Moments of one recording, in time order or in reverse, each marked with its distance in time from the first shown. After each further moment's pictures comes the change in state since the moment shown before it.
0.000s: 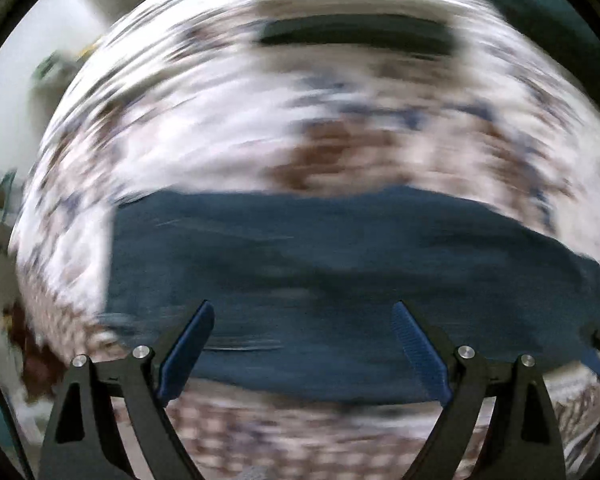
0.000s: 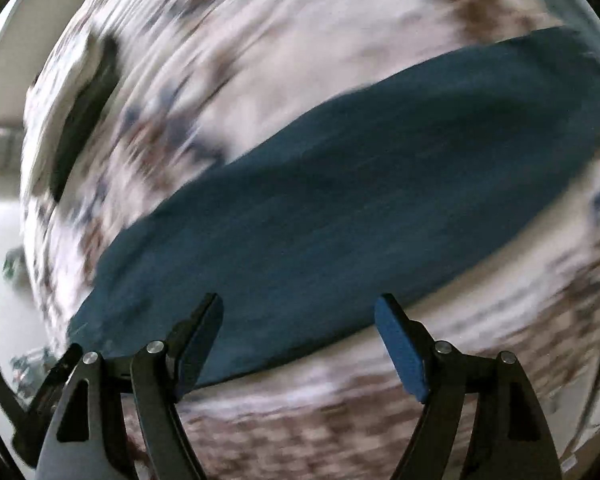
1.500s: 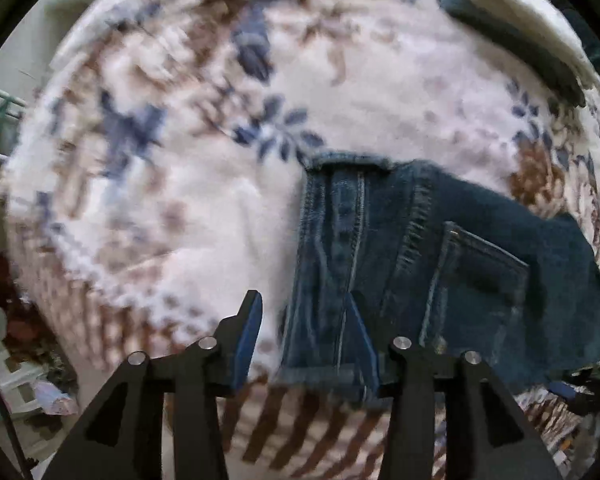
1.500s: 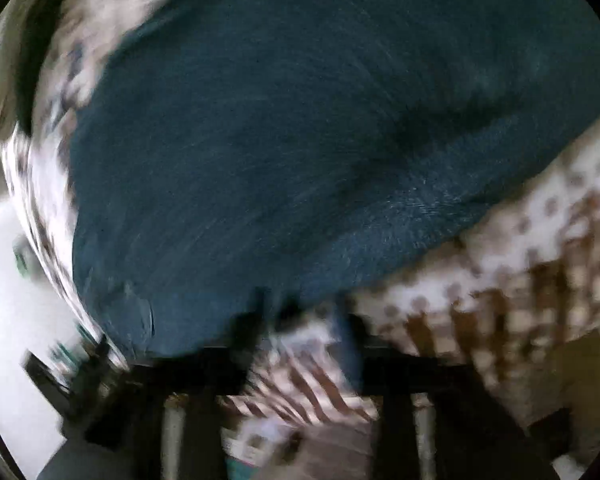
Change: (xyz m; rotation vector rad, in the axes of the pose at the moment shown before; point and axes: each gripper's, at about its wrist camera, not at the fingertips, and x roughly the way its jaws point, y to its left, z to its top) left arm 0.059 0.190 -0.008 -0.088 0.138 -0.074; right arm 0.090 0.076 -0.088 0.122 0.356 0.015
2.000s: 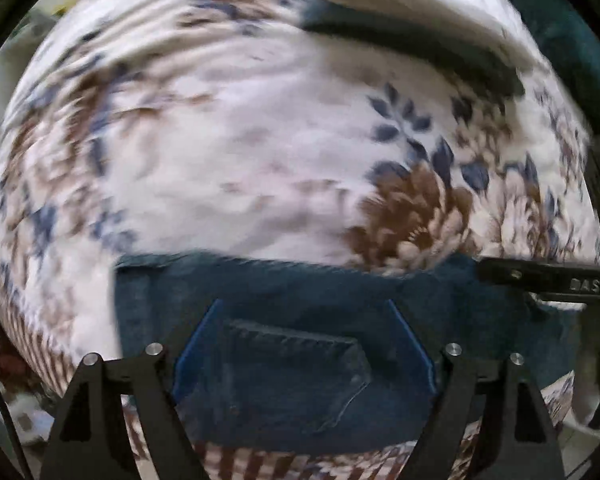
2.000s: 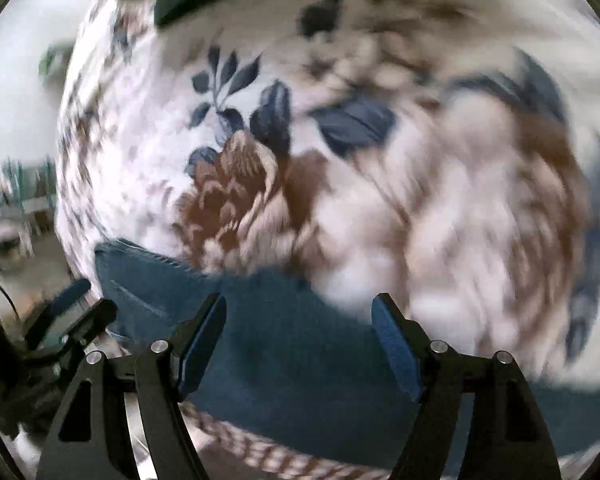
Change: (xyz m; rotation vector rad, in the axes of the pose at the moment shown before) left arm 0.006 -0.143 0.081 0.105 0.045 -0.110; right arm -0.015 0.216 0.134 -0.761 0.060 -0.169
